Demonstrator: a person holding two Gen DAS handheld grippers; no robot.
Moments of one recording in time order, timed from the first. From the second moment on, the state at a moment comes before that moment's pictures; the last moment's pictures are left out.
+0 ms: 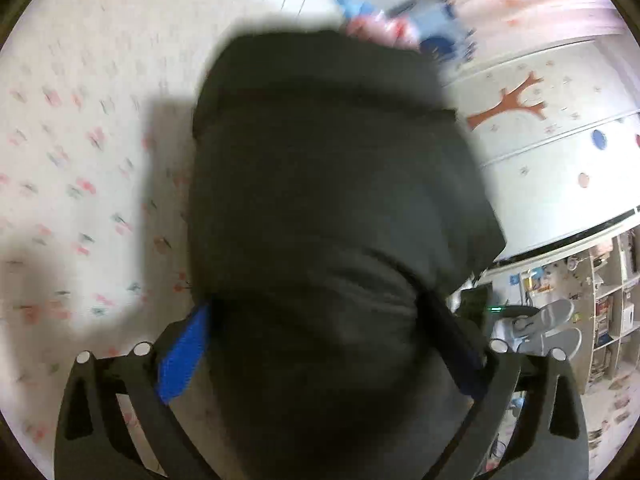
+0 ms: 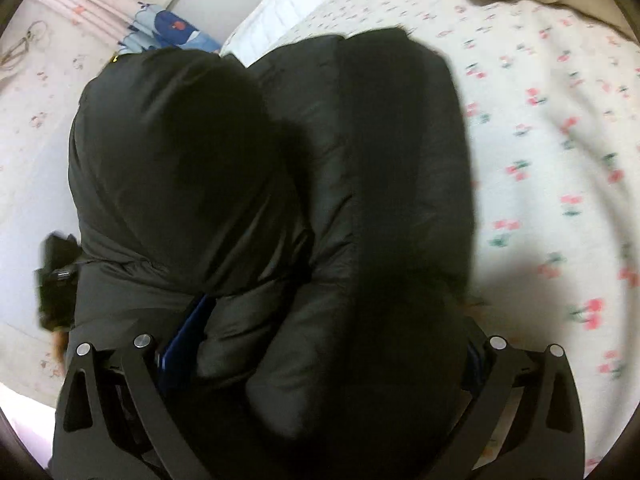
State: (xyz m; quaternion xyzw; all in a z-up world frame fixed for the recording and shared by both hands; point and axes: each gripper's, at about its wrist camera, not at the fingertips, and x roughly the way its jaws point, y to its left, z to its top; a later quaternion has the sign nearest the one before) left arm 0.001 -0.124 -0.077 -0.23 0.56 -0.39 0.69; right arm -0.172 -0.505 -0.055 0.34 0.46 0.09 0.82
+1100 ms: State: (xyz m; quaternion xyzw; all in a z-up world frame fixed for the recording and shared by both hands) left arm 0.034 0.023 -0.027 -0.07 0.36 -0.22 0.90; right arm 0.012 -0.254 -0.060 0.20 0.49 0.12 0.84
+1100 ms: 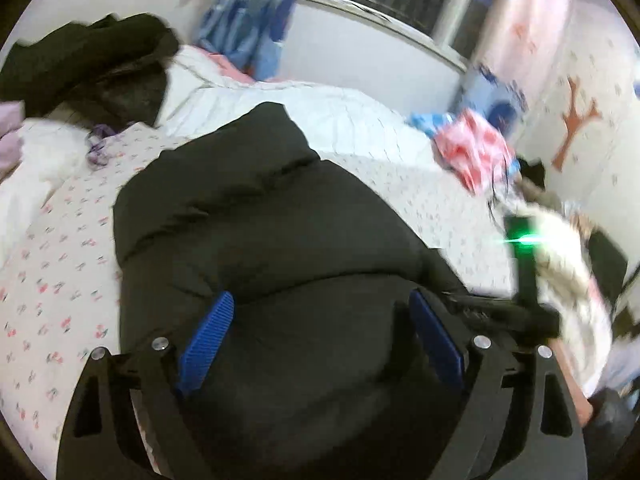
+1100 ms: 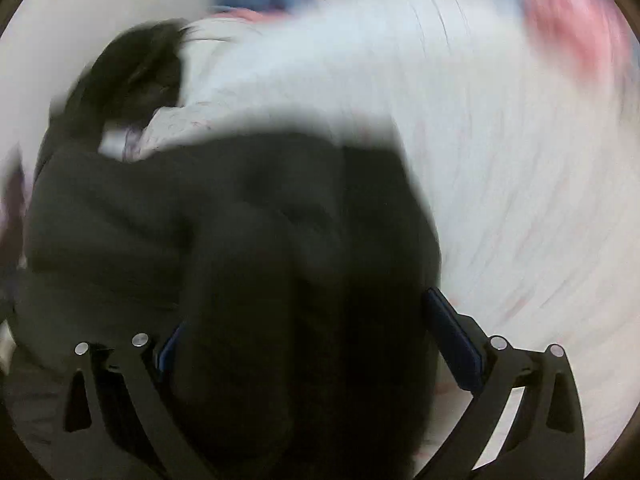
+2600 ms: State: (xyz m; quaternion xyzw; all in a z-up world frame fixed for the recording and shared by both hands) left arm -0.062 0.020 0.012 0.10 0.30 -0.16 0.94; right arm -0.073 -0.297 -0.050 0.27 0.45 0.13 0.84
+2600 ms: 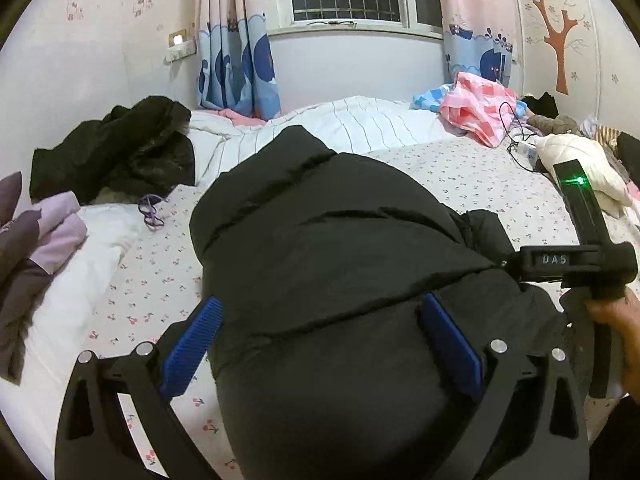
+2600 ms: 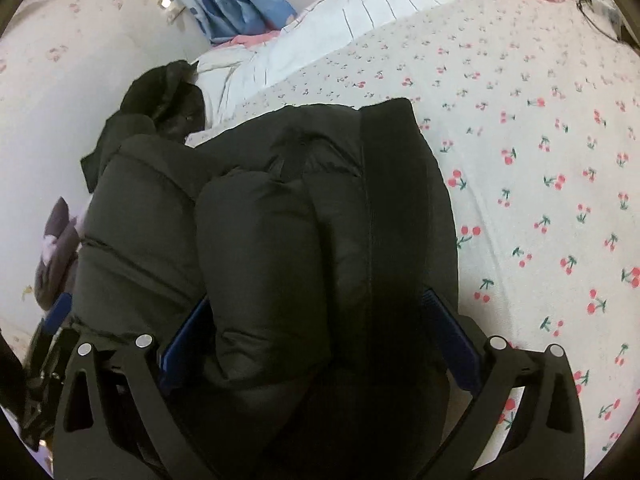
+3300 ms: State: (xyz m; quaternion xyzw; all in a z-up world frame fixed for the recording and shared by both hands) left arm -0.072 0.020 0.016 0.11 0.29 -0.15 0.94; right arm -0.077 -0.308 -0.033 0.33 0.38 0.13 0.86
